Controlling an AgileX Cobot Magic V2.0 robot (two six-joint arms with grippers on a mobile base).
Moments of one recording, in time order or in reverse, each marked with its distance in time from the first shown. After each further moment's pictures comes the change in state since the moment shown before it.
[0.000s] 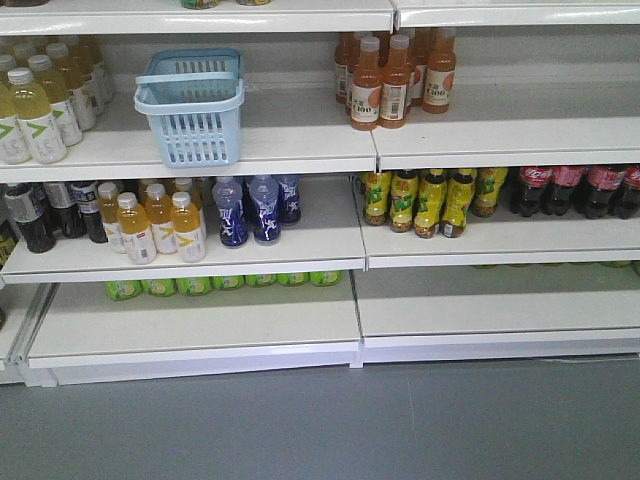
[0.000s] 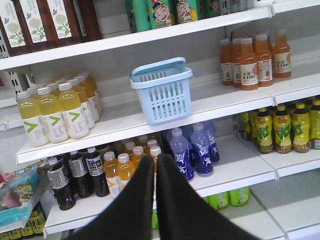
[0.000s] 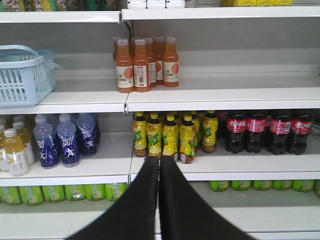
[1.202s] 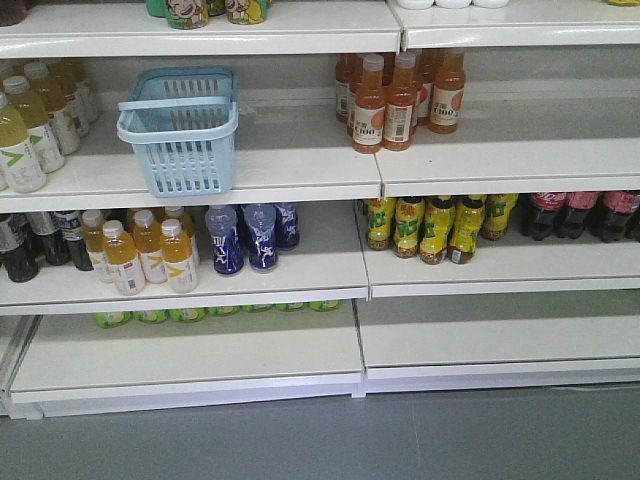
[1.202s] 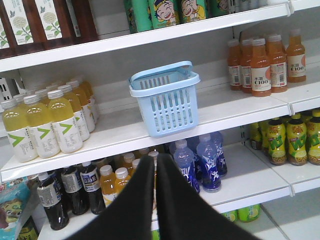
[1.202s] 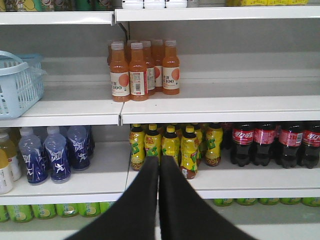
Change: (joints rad) left arm 0.000 0.000 0.000 0.000 0.000 0.000; right arm 0.000 0.000 0.000 0.000 0.000 0.000
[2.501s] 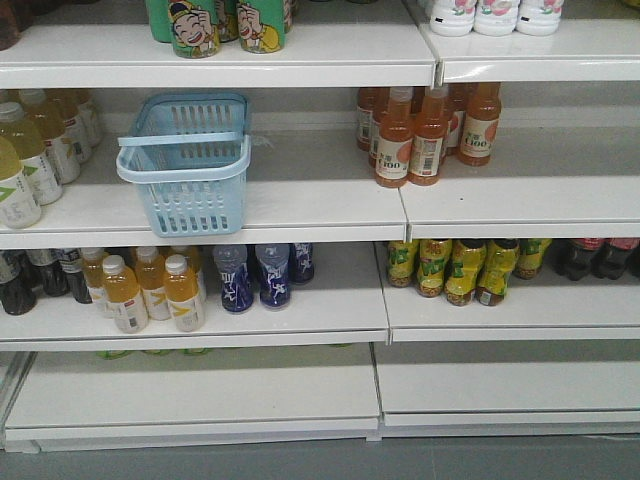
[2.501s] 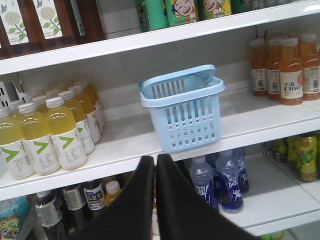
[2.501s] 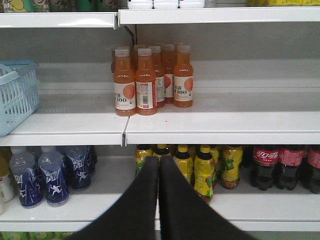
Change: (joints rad) left arm 0.000 0.000 0.000 0.000 0.000 0.000; right arm 0.000 0.000 0.000 0.000 0.000 0.000
